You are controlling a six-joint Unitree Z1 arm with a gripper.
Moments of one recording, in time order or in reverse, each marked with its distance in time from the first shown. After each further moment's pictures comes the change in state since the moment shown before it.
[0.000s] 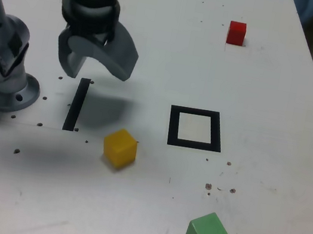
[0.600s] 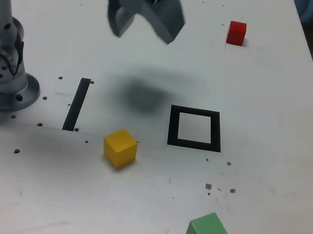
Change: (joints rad) arm 0.245 0.168 -0.451 0.201 0.063 0.398
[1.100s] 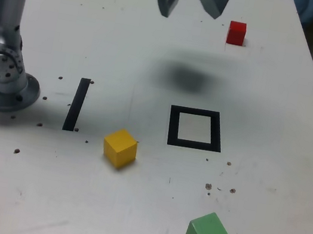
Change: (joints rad) arm 0.176 0.251 -0.396 0.069 -0.023 0.177
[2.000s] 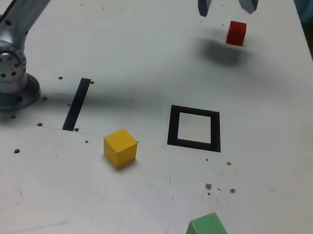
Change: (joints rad) arm 0.142 0.352 -0.462 0.043 -0.019 0.023
